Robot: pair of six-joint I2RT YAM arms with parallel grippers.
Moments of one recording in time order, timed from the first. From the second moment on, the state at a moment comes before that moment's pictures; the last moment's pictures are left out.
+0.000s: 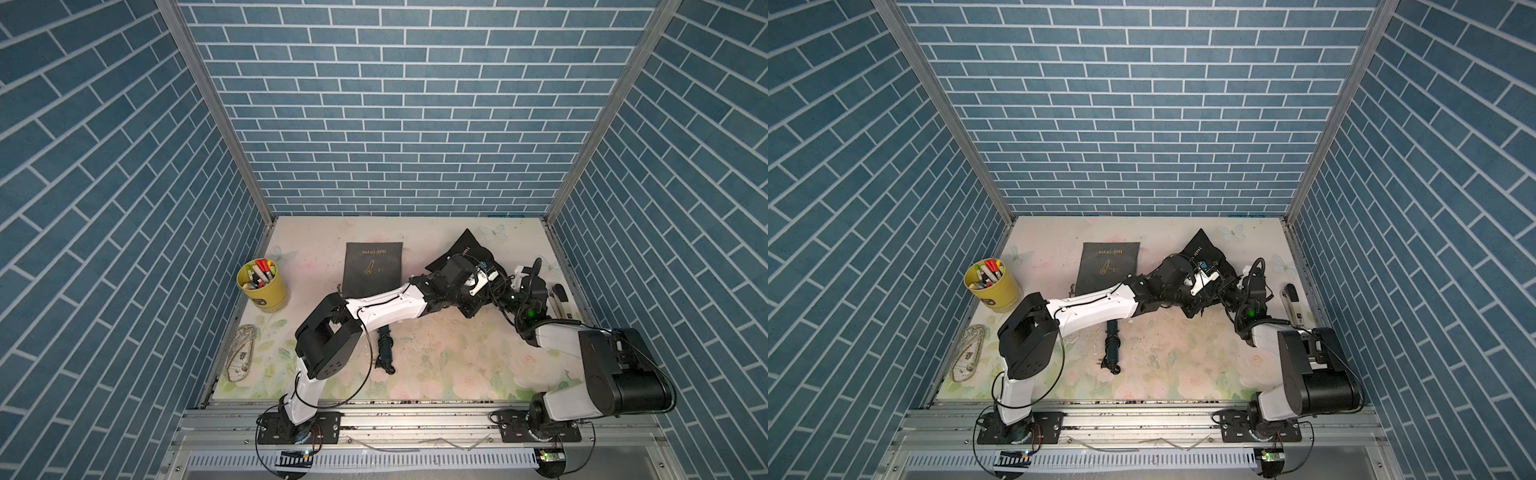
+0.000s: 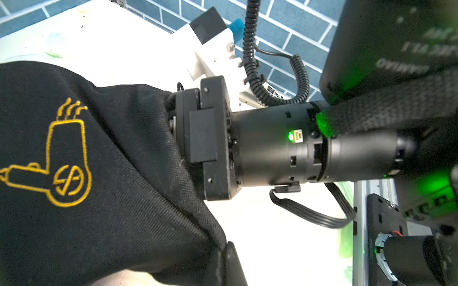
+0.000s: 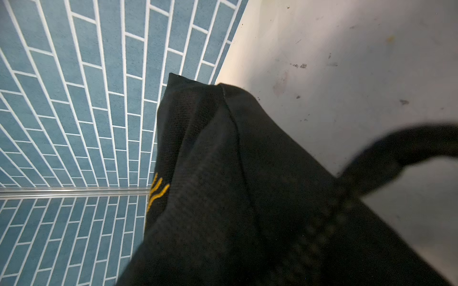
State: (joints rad) left arm -0.98 2.00 1.55 -0.17 0.27 -0.08; right arm 0.15 1.46 0.44 0.65 -0.34 1.12
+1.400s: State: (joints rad) left arm -0.94 2.00 1.52 -0.18 0.22 -0.16; right arm 0.17 1.56 0.45 0.55 -0.41 1.12
